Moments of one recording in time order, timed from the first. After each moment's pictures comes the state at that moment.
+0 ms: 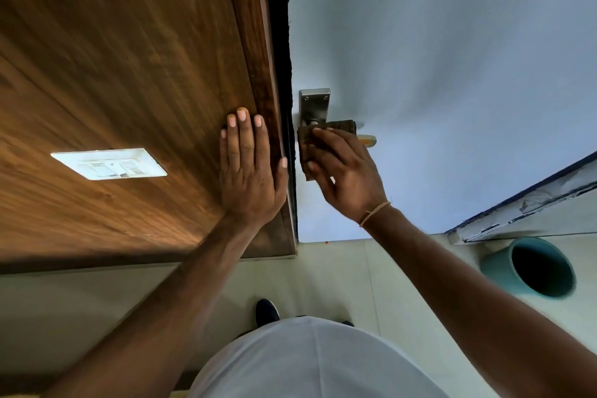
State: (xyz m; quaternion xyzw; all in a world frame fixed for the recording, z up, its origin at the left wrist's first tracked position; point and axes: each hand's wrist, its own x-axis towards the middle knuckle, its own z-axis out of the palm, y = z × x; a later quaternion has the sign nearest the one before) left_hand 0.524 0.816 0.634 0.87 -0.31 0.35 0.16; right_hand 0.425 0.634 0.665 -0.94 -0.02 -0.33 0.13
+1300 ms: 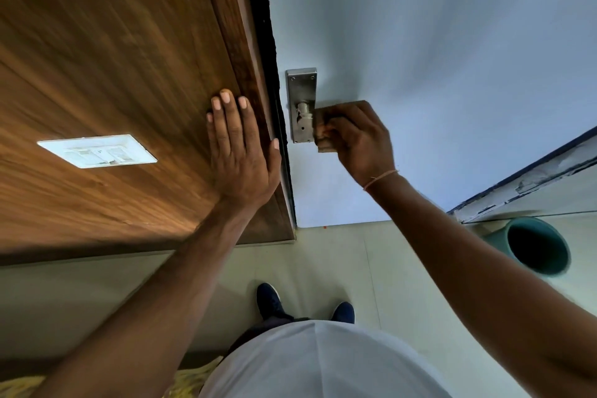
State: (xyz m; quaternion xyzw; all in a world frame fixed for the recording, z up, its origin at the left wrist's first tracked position) left_hand 0.516 0.805 0.637 0.88 -0.27 0.36 0.15; right_hand 0.429 0.588 0.660 -0.91 0.01 -0.39 0.12
